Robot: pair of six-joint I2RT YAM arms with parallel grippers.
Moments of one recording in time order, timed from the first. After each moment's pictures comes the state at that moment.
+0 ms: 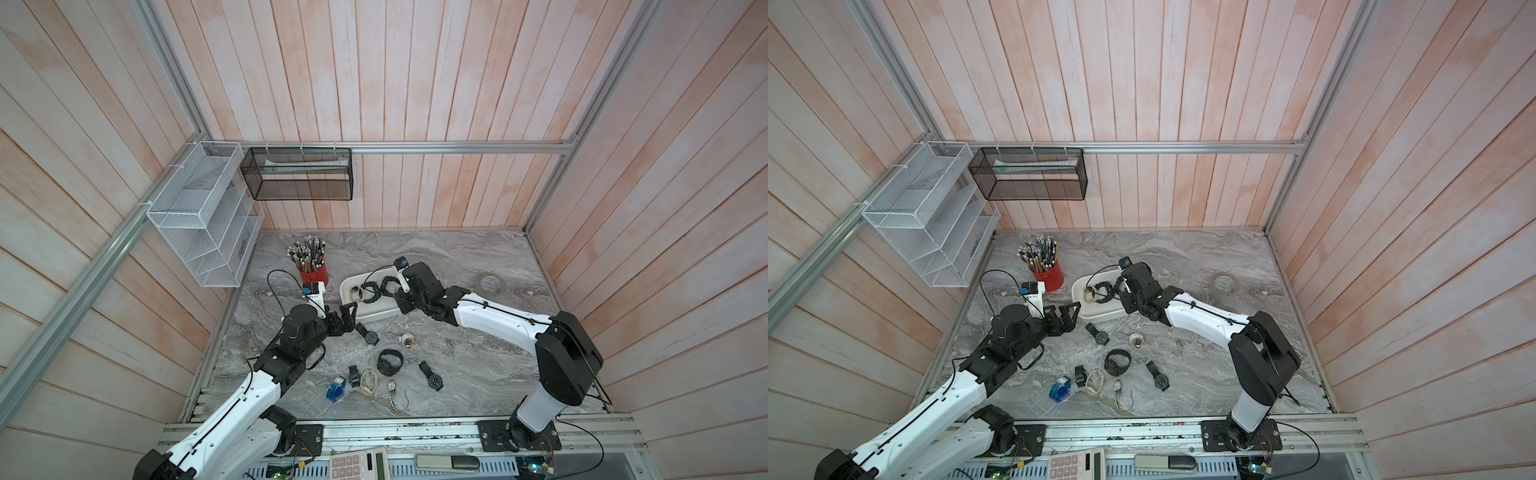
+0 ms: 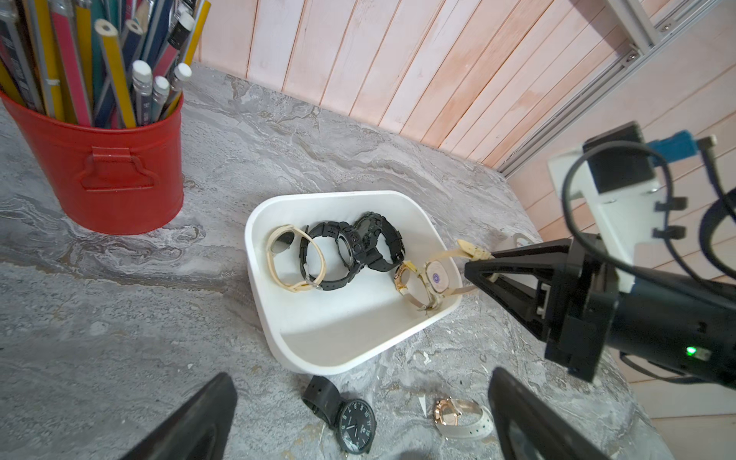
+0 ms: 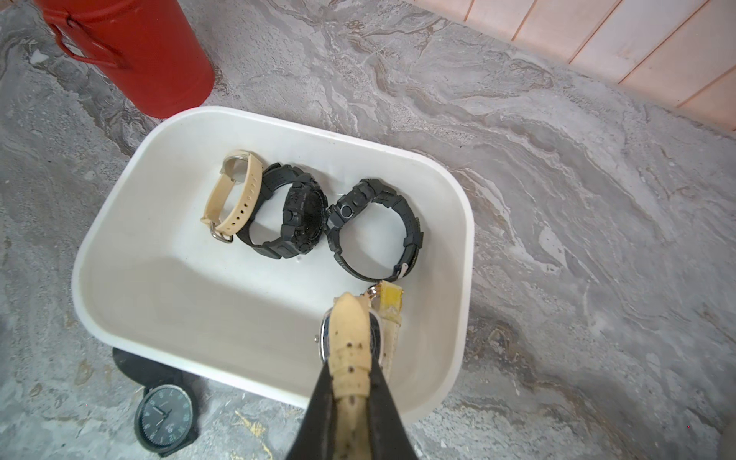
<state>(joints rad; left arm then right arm) -0.46 0.86 0.49 -0.03 0.02 -0.51 0.79 1.70 1.18 -0.24 0.17 0.15</state>
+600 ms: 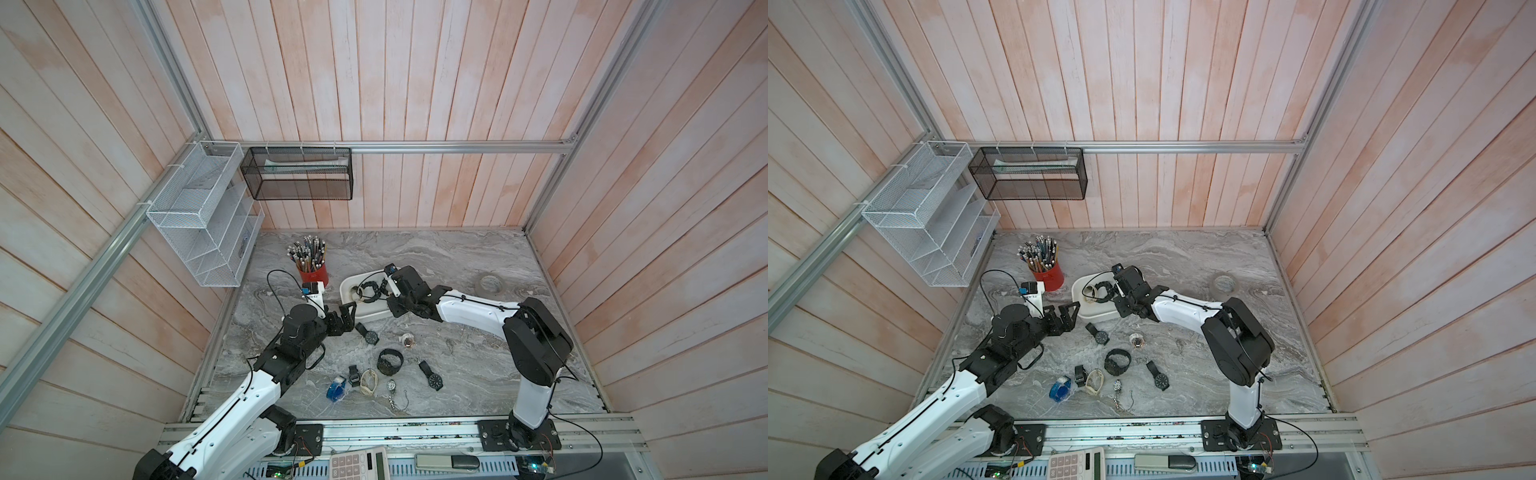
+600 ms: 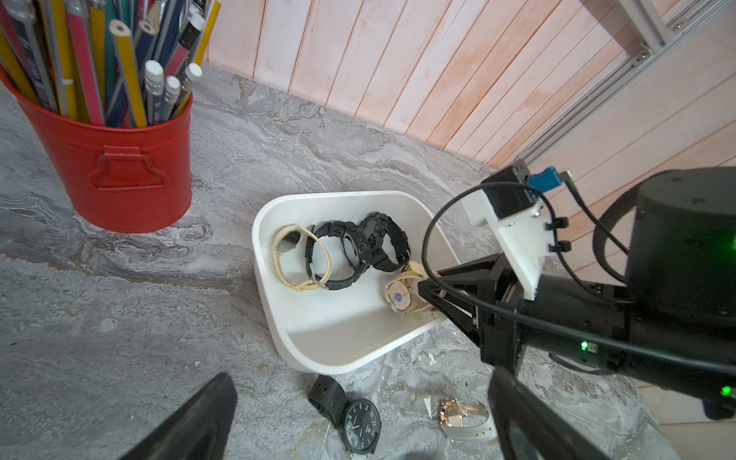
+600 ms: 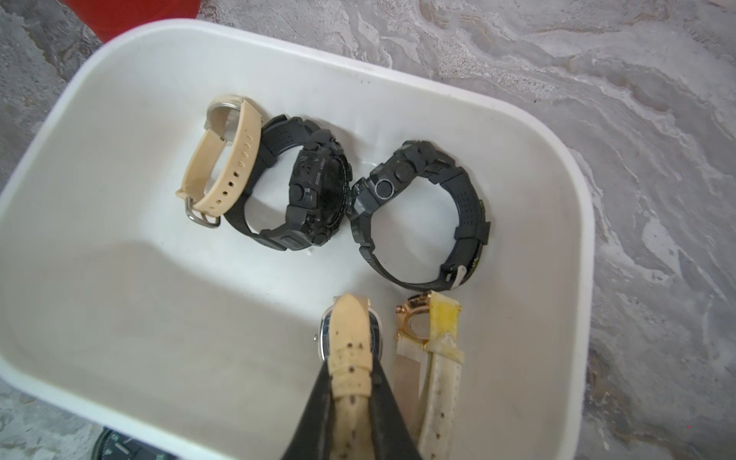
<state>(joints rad) -0.46 0.86 0.49 -0.03 0.00 -0.51 0.79 1.87 1.24 -0.23 0.12 0.16</state>
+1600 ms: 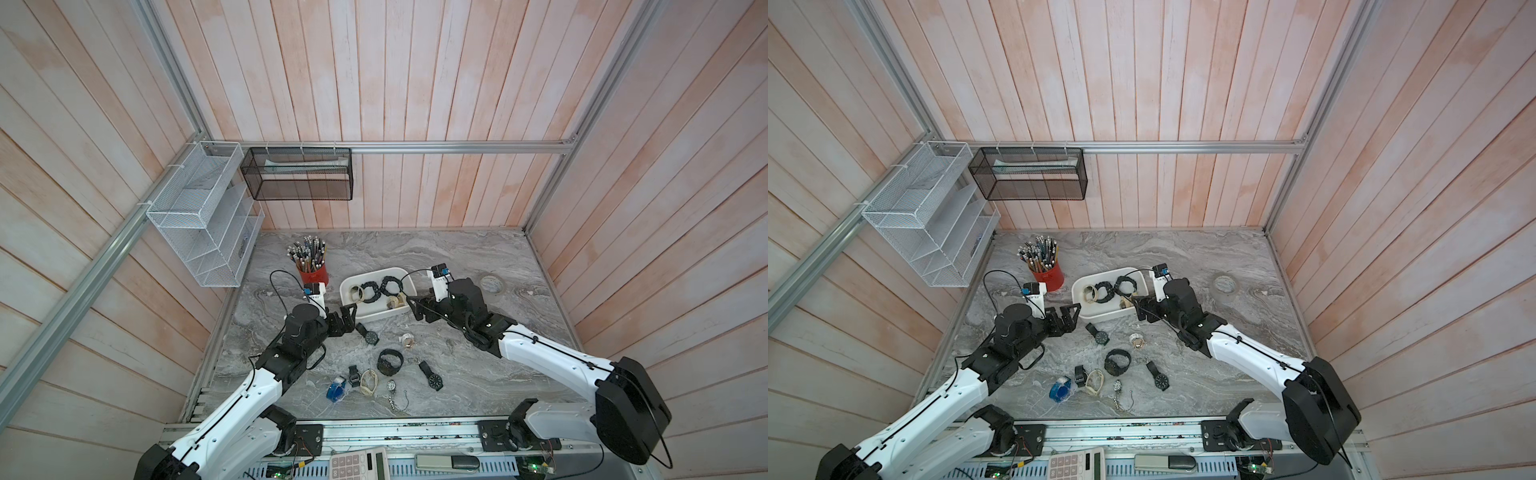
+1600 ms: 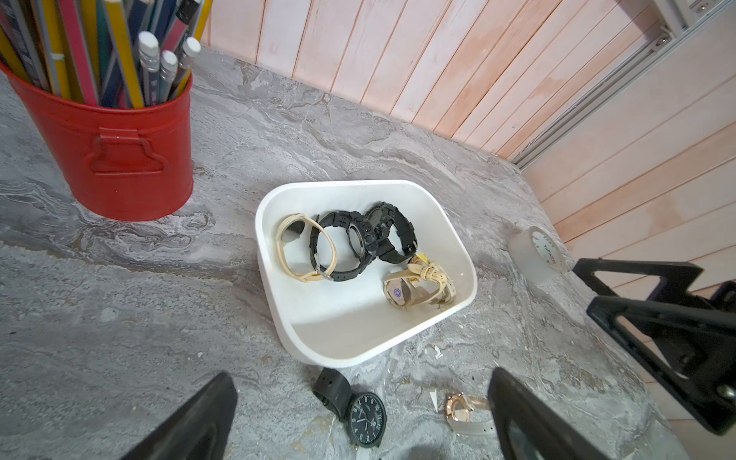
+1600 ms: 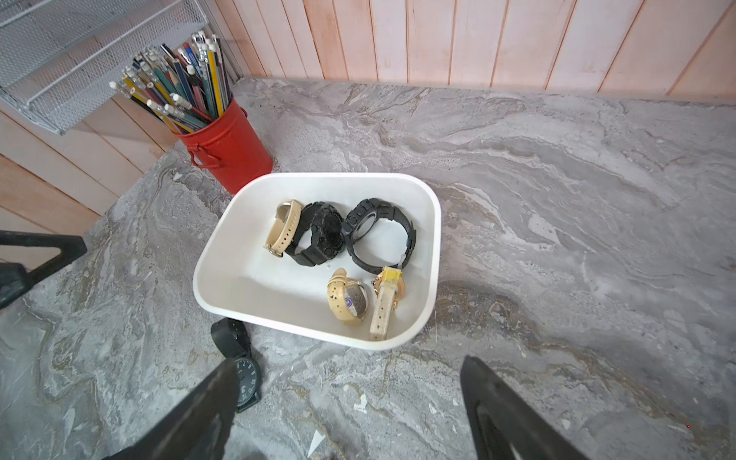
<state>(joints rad) -0.46 0.88 0.49 -0.04 0.01 -0.51 0.69 1.29 0.75 0.08 0.00 0.29</state>
